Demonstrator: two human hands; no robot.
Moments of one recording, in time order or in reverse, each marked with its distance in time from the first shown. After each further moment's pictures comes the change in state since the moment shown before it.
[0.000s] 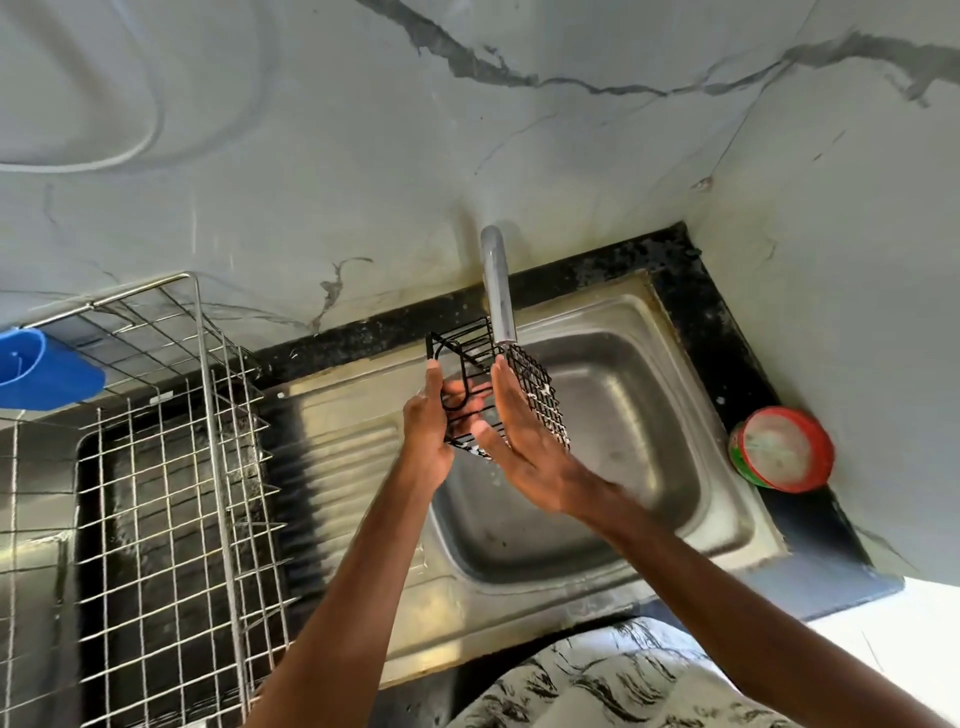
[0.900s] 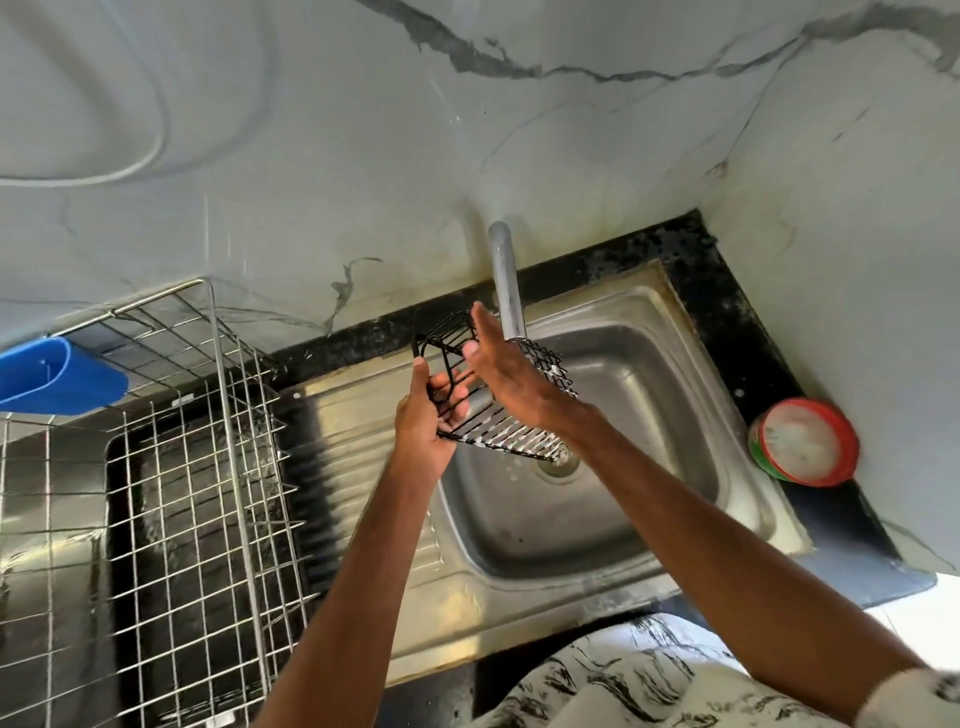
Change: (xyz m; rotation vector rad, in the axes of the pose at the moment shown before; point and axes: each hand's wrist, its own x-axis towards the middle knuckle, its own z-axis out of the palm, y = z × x) left_hand 0.000 0.020 -0.009 -0.242 0.039 -0.074; right_hand 0.082 -0.006 -0.018 0.089 -0.062 0.125
